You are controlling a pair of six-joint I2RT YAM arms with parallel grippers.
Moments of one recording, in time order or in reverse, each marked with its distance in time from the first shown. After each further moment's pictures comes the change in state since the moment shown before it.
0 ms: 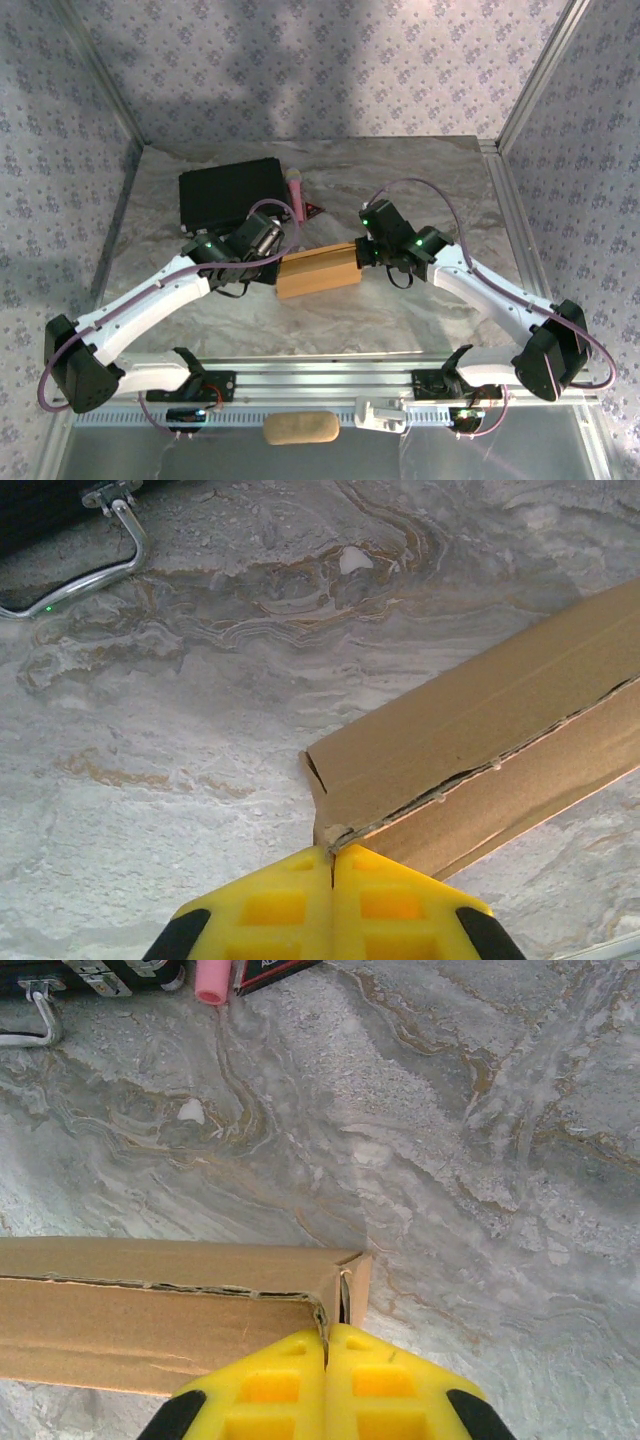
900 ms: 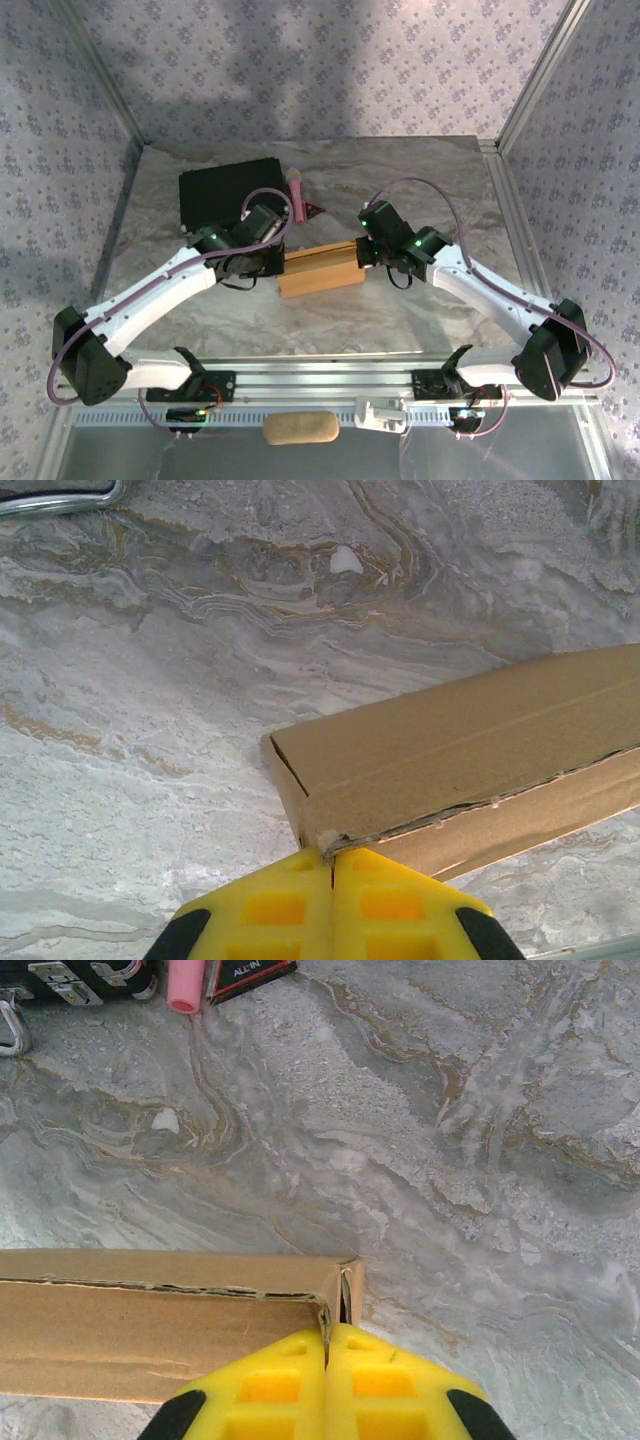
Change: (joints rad) left arm 0.030 0.058 0.043 0.005 0.077 -0.236; right arm 0.009 0.003 0.000 -0.005 0.052 0.011
